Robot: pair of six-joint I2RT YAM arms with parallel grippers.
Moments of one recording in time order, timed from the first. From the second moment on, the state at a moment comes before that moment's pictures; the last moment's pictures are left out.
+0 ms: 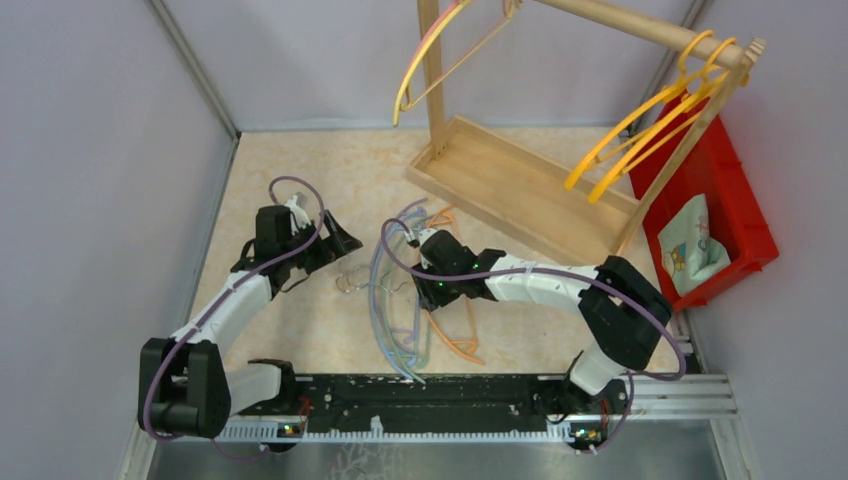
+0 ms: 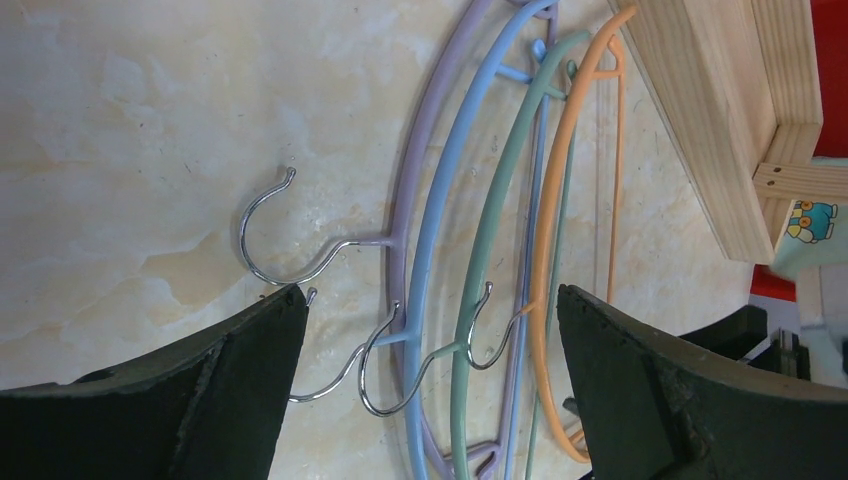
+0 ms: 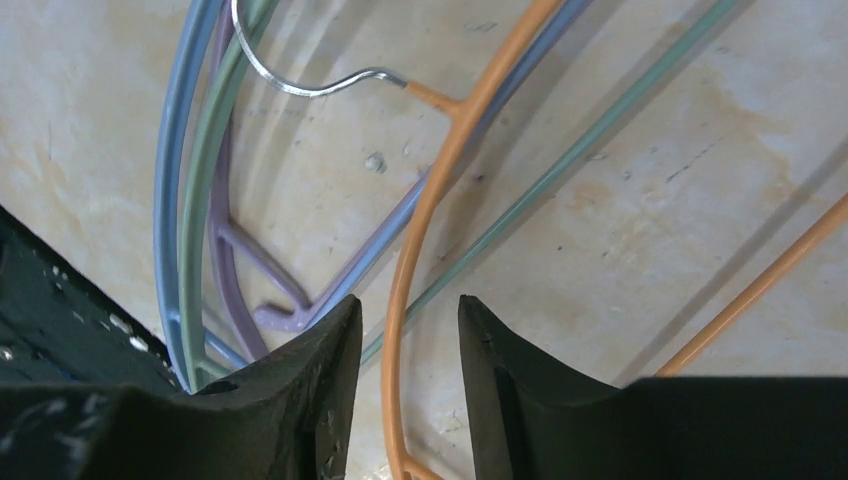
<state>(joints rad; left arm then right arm) -0.12 1.17 0.61 -0.10 0.37 -0.58 0.91 1.58 0.93 -0.27 -0.05 0.37</state>
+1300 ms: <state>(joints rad) -0.12 1.08 0.55 -0.13 0.35 -0.57 0.91 1.28 1.06 -0.60 -0.10 0.36</state>
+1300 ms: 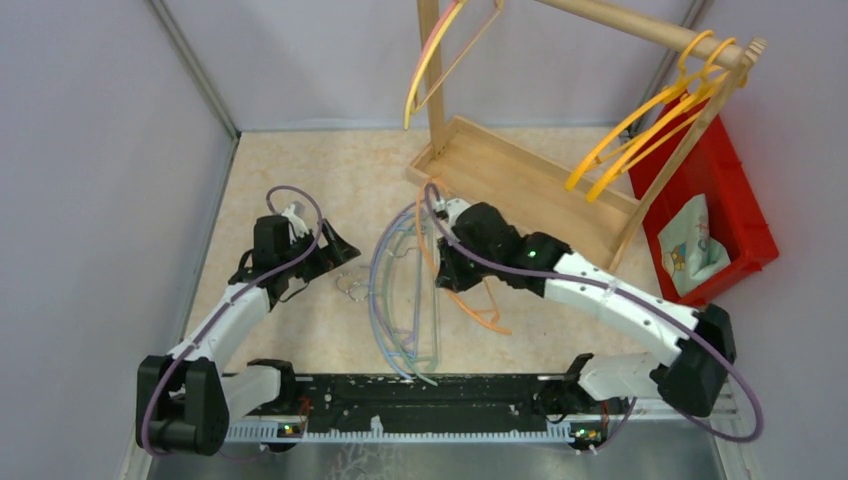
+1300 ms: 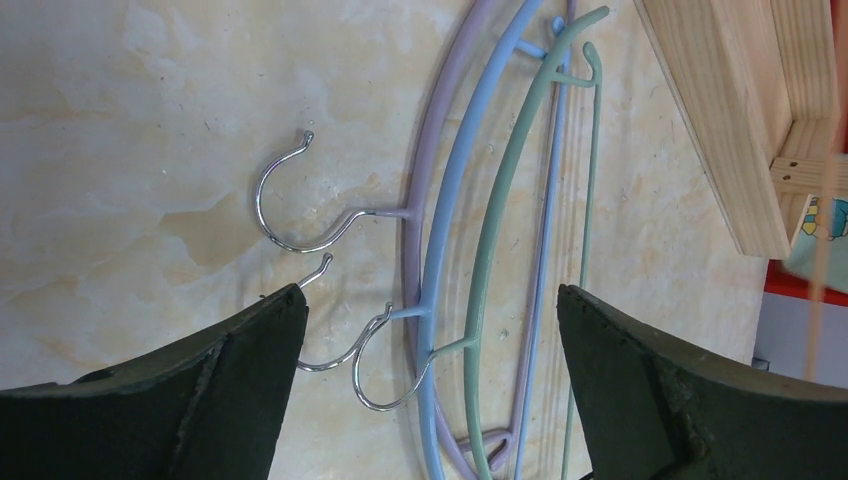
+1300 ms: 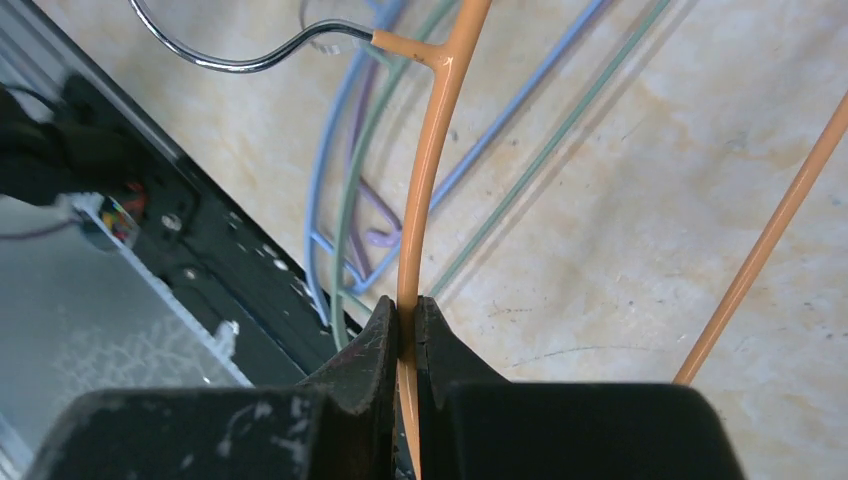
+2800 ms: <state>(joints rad) -0.11 1.09 0.60 -0.12 0.34 -0.55 0.48 1.71 1.83 0.17 0.16 0.85</state>
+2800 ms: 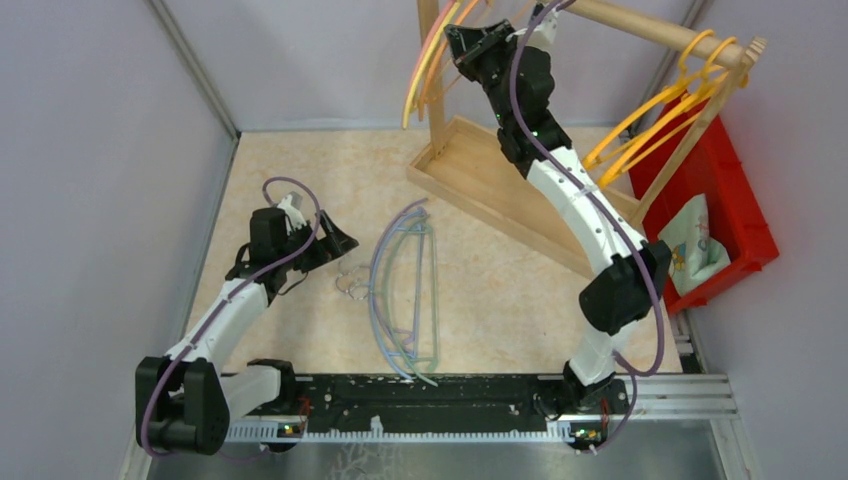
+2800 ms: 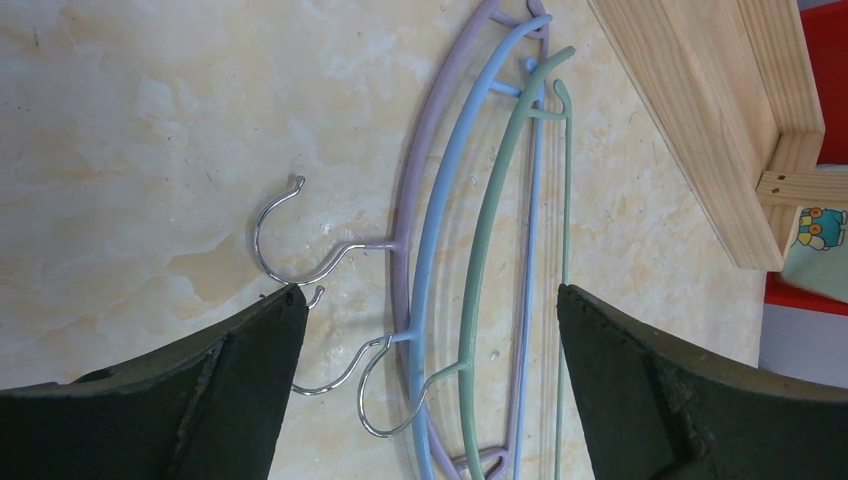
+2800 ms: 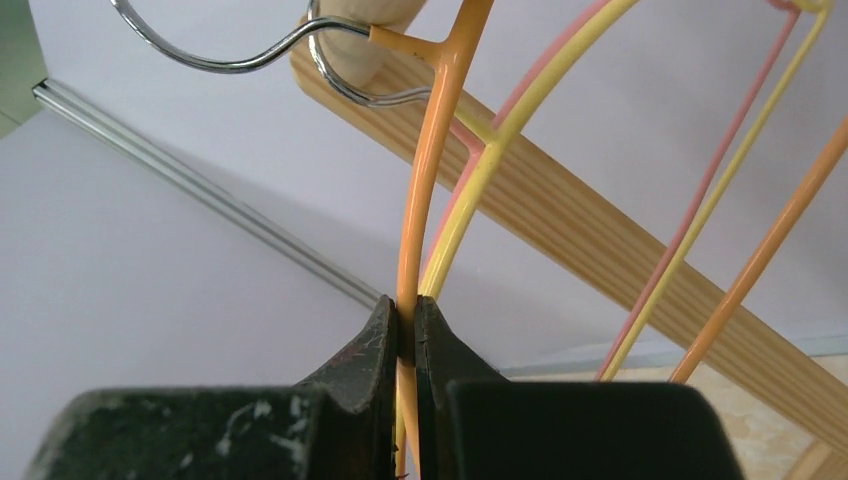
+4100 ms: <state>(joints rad) -0.09 1.15 0.60 -0.11 0.33 -0.53 0.43 1.46 1.59 -0.06 0.02 0.81</state>
